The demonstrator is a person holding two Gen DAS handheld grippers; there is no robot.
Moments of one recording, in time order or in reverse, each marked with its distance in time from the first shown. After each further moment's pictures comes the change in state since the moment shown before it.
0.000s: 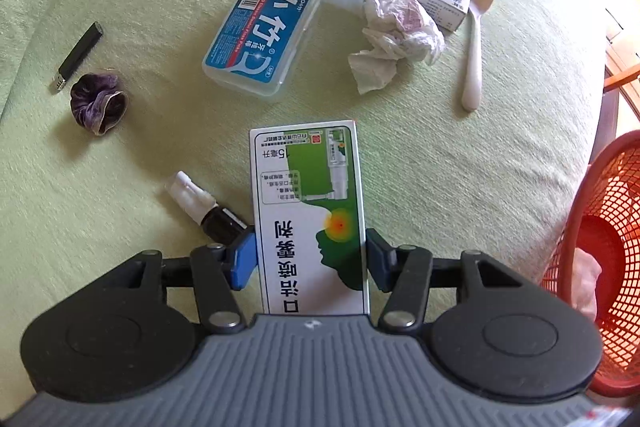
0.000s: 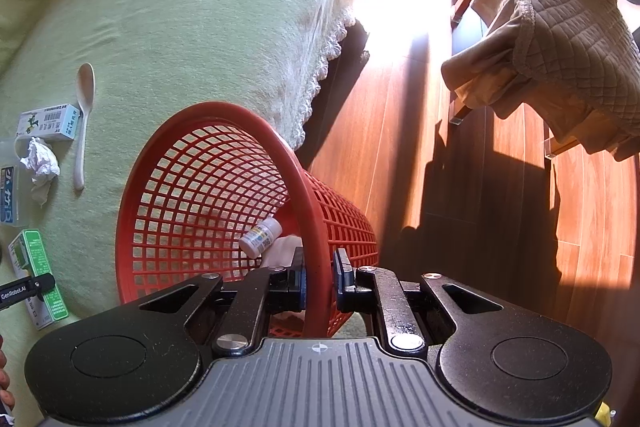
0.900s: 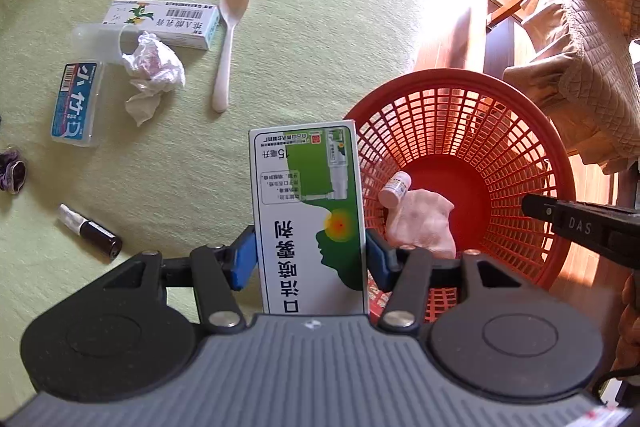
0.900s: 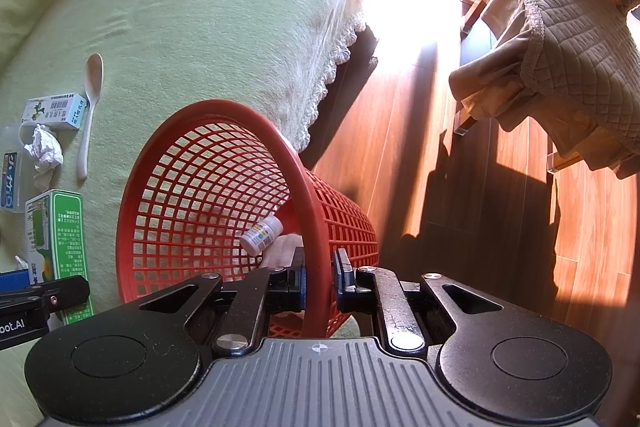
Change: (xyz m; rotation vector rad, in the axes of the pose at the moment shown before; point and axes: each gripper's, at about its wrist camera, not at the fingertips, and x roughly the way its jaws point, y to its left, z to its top) left arm -0.077 -0.129 -0.003 0.231 0.047 -0.196; right arm 0.002 0.003 0.000 -0.041 -0.012 0.000
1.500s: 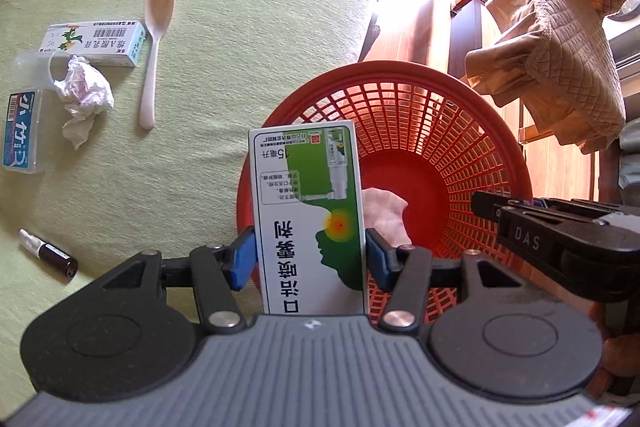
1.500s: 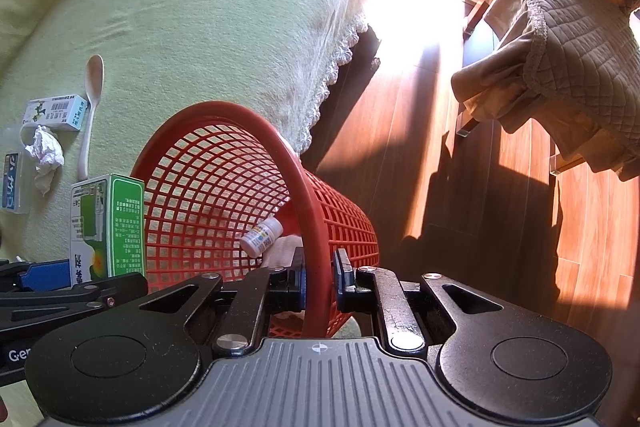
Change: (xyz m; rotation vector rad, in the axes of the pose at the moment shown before) left arm 0.010 -0.042 0.009 0.072 0.020 -0.064; right arm 0.001 -0.002 0.002 0.003 -0.001 0.007
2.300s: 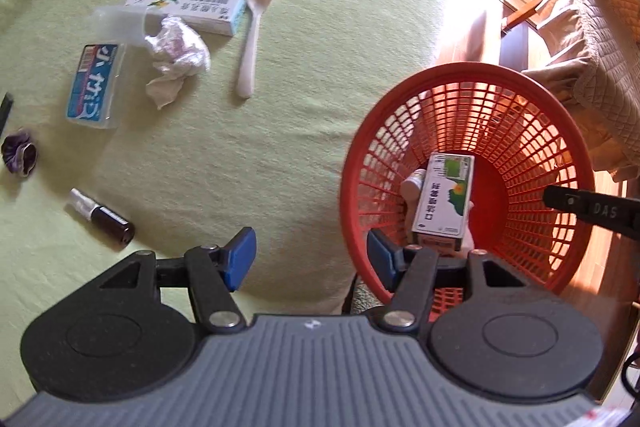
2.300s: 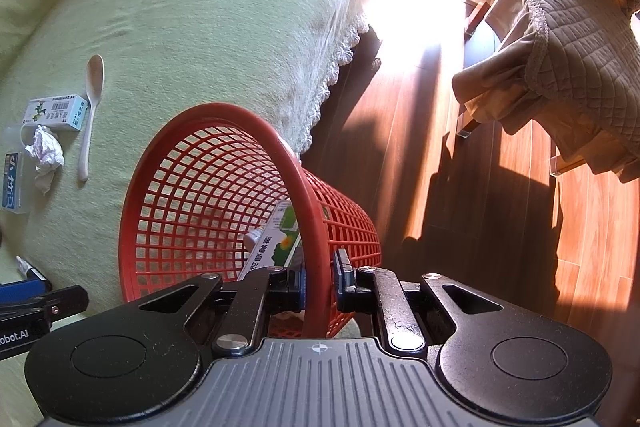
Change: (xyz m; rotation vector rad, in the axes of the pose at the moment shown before) left arm -0.015 0.068 -0.026 -0.137 -0.024 0.111; right arm 0.000 0.002 0.000 0.002 0.000 0.001
